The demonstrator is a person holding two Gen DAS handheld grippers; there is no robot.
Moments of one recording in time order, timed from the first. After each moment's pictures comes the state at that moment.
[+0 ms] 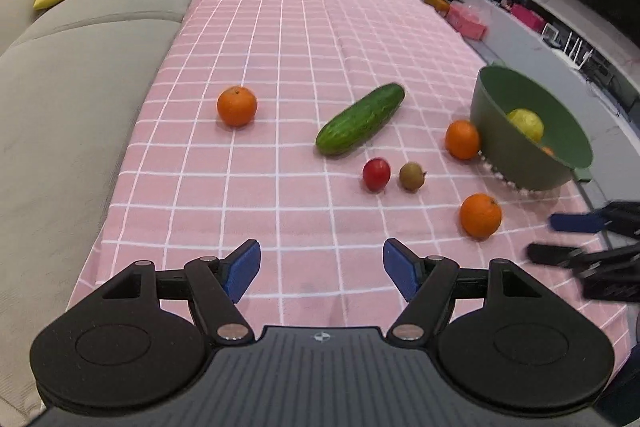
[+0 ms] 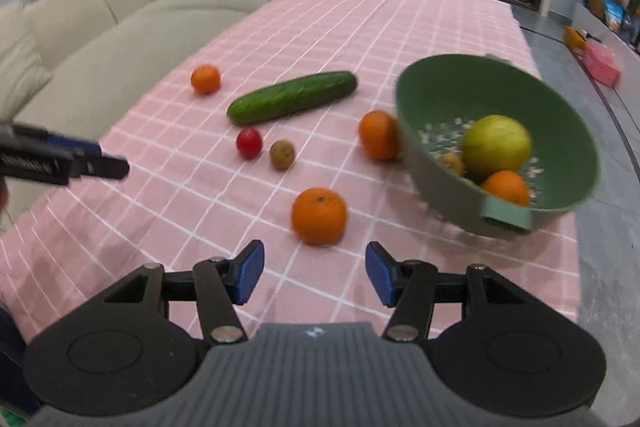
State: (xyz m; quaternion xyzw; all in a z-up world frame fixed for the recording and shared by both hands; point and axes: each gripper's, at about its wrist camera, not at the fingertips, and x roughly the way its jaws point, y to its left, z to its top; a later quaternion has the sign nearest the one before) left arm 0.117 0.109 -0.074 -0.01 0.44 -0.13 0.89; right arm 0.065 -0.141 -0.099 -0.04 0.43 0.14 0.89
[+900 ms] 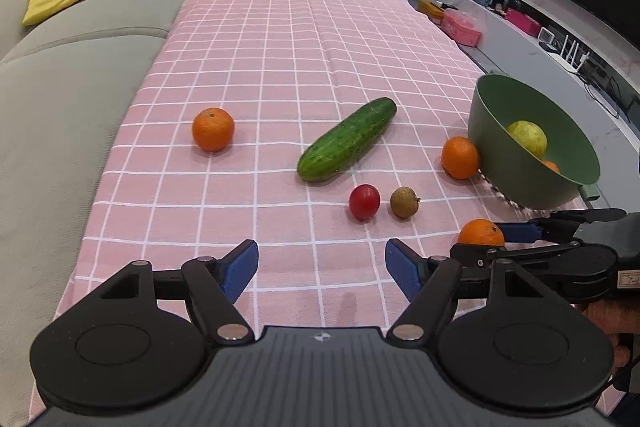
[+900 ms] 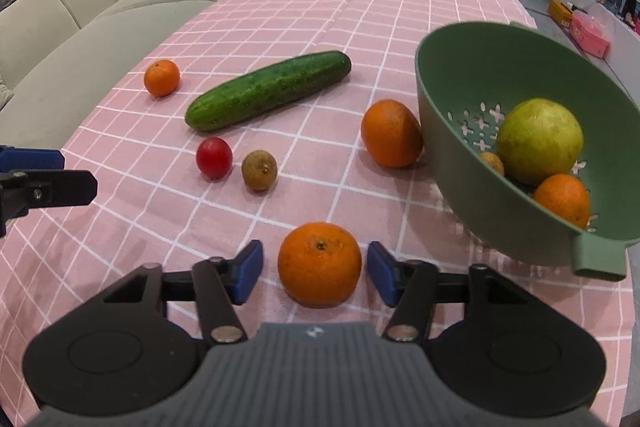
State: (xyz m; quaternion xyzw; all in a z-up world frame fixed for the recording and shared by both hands) left arm 0.138 0.087 -0.093 0.00 0.43 -0.14 0.89; right arm 0.128 -0.123 -0.145 -0.01 0.46 0.11 0.88
